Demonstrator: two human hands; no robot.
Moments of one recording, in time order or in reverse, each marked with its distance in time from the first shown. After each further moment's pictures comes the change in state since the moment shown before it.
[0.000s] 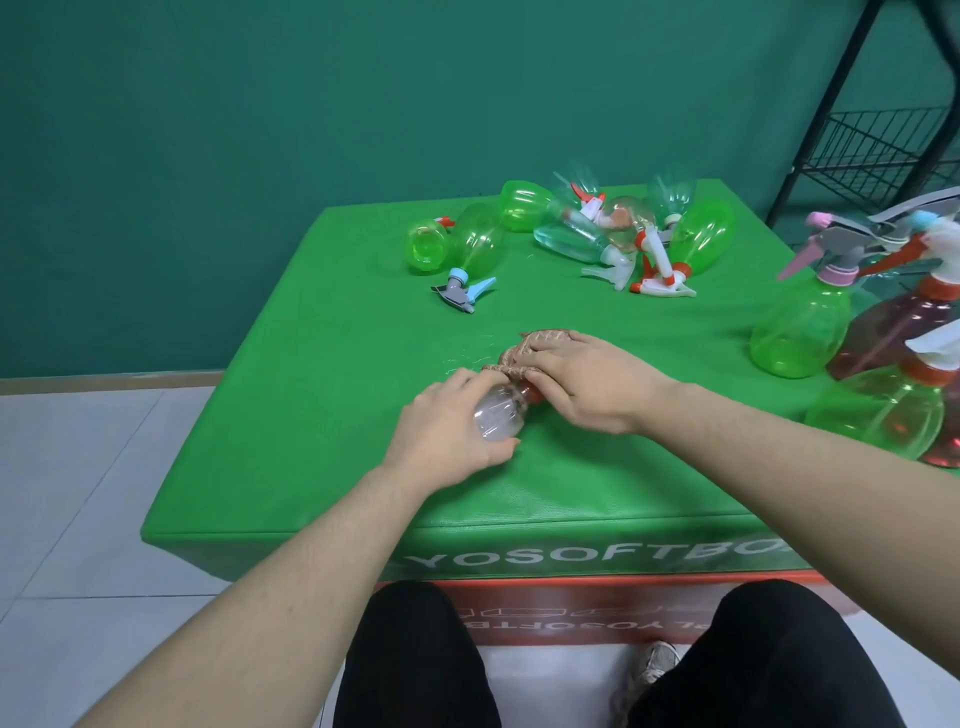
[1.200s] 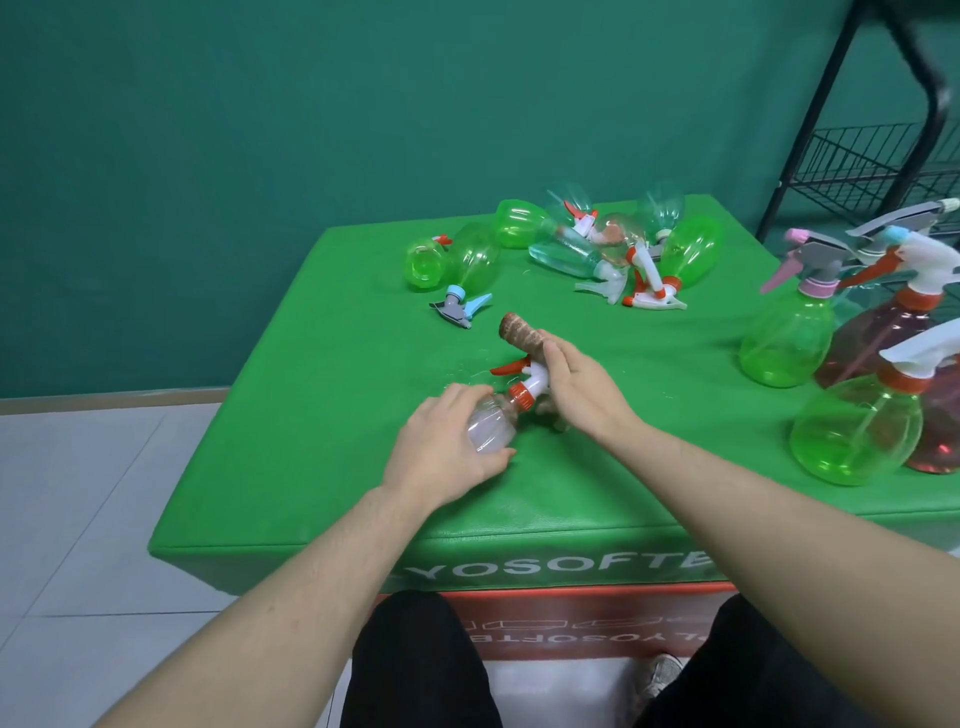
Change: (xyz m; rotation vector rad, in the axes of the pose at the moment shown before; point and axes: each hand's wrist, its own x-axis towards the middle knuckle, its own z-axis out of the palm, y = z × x) left_hand -0.007 0.003 0.002 -0.040 0.038 -0.062; right_hand 0.007 -0.023 0.013 0.839 0.372 0.499
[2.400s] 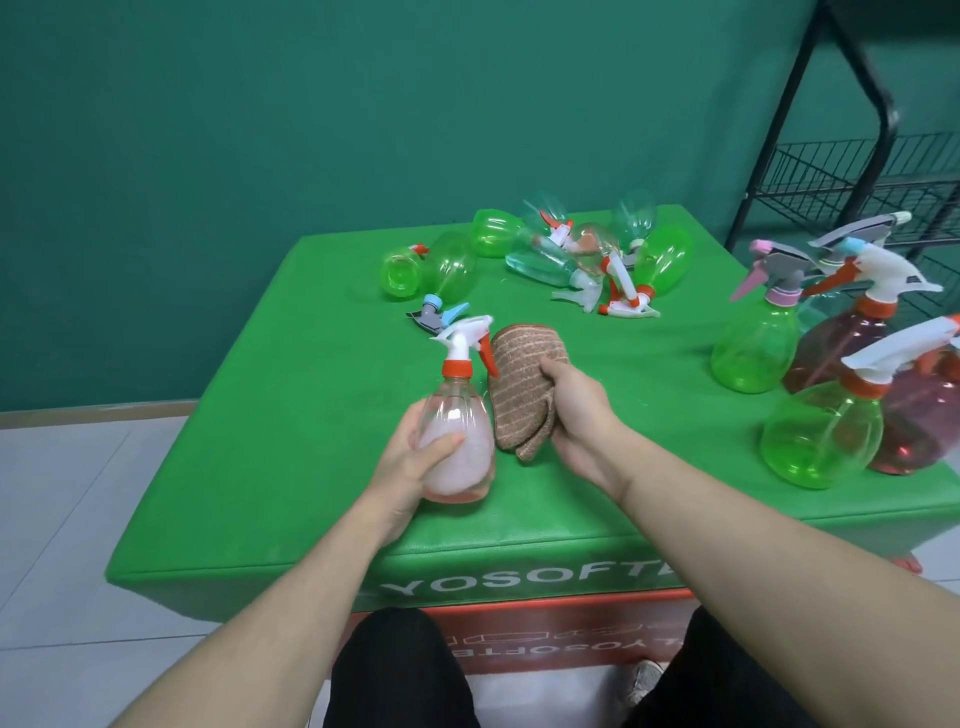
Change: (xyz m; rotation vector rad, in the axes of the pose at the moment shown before) left_hand -0.007 -0.011 0.014 -1.331 -0.109 -0.316; right_hand -0.006 -0.006 -0.002 0.910 0.076 0.460
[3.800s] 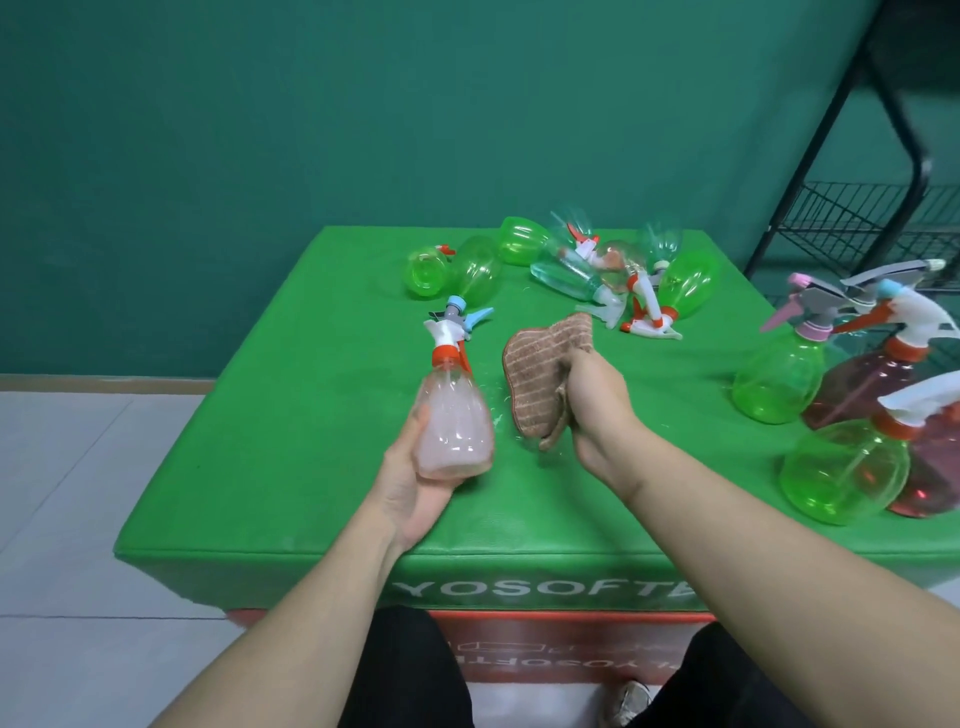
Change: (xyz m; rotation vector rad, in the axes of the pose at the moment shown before) left_hand 0.002 -0.007 -0.013 -0.596 0.051 -0.115; right_hand -0.014 -0.017 0.030 -0.207 0.101 -0.160
